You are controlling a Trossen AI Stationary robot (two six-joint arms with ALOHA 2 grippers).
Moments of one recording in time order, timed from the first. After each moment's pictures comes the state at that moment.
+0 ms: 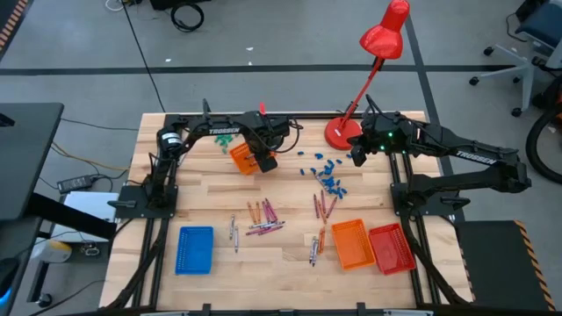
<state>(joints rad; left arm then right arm) 0.40 2.08 1.64 -1.06 -0.12 -0.07 -0.31 0.86 0.93 -0.73 0.19 0.43</state>
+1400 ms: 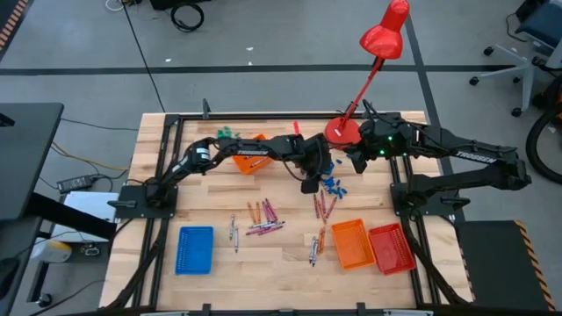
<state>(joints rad) 0.20 2.40 2.00 -0.49 0.22 0.33 -0.25 0.86 0.93 -0.73 0.08 0.50</state>
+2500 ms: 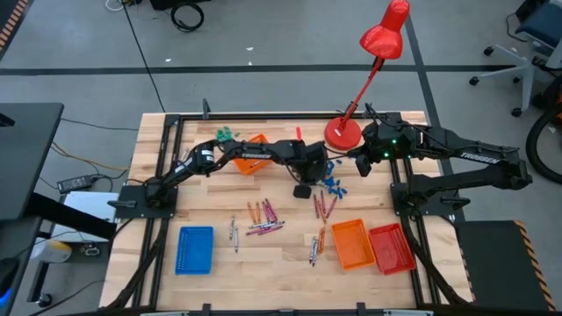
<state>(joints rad) 0.19 2.47 2.00 -0.65 0.20 0.42 -0.22 0.83 0.93 -0.79 0.09 0.50</state>
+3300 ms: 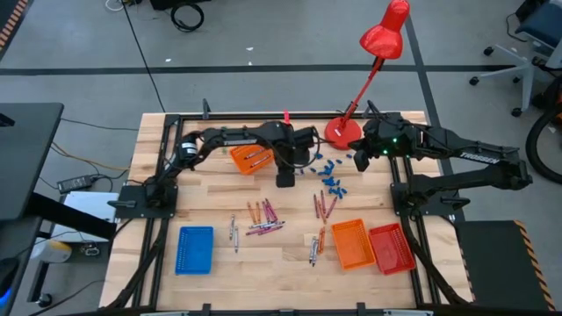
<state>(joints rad) 0.25 2.23 2.00 -1.12 0.12 0.23 -0.23 0.83 0.93 -0.74 0.22 0.44</state>
